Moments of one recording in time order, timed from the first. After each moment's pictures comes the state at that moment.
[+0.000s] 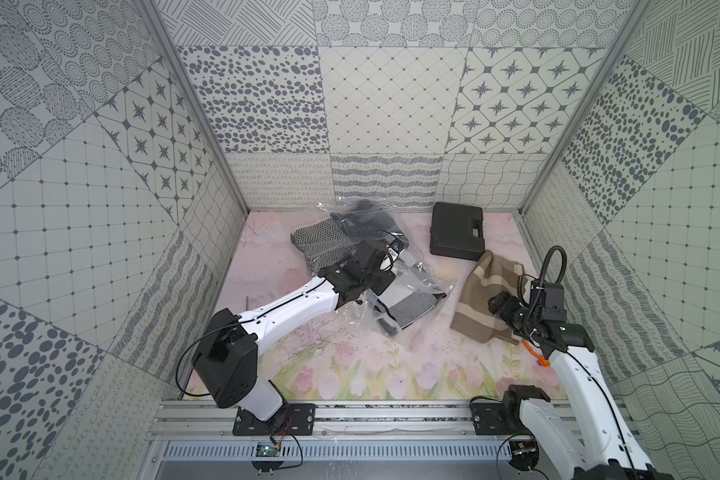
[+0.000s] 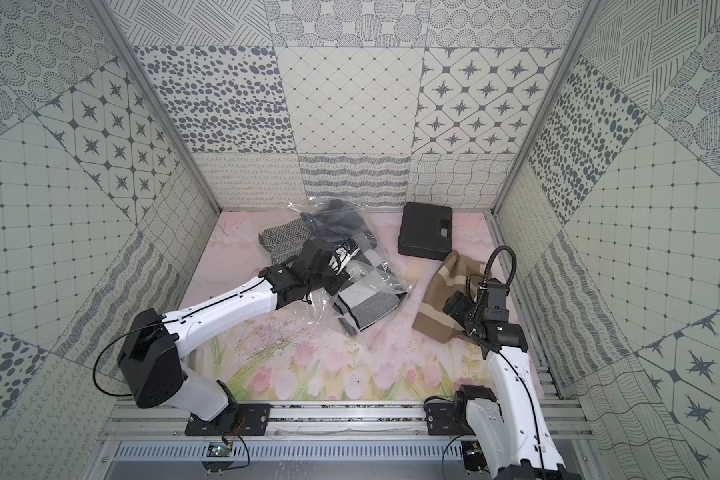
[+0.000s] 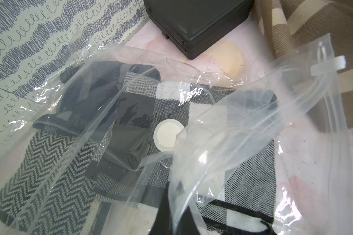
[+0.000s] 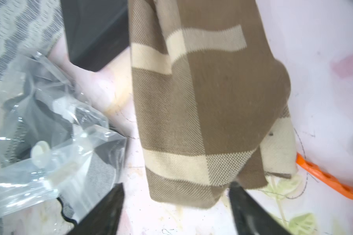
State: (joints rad) left arm -0.78 1.54 1.19 -0.34 -0.14 0.19; right arm -0.10 0.80 0.69 -0.71 -0.12 0.57
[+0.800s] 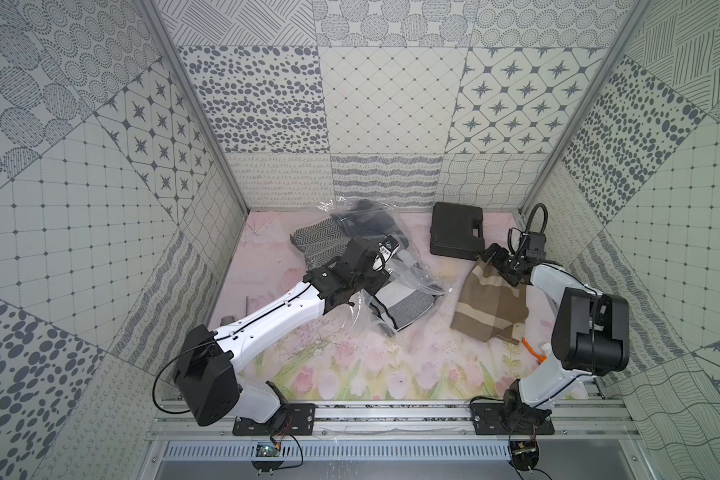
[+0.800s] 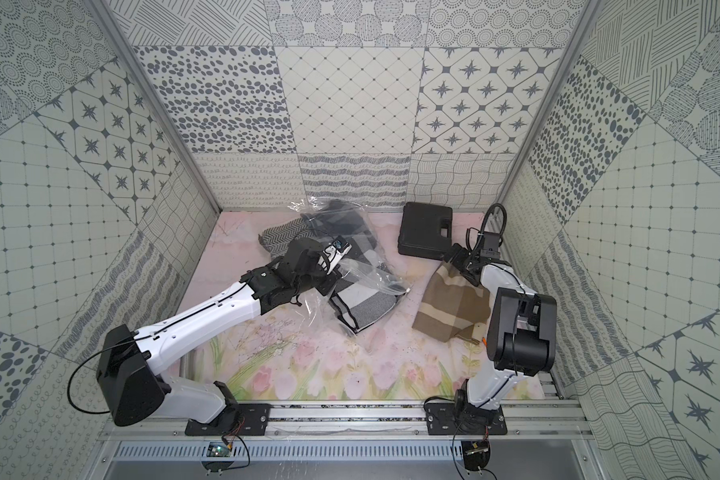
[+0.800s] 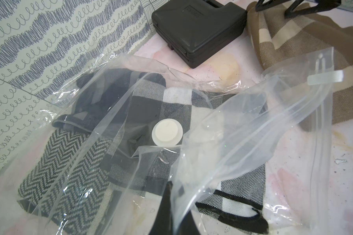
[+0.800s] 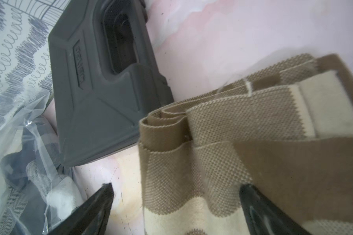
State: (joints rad) left arm -0.78 1.43 1.18 -0.40 -0.15 0.19; right arm -0.22 1.69 1.04 -0.23 -0.23 0.54
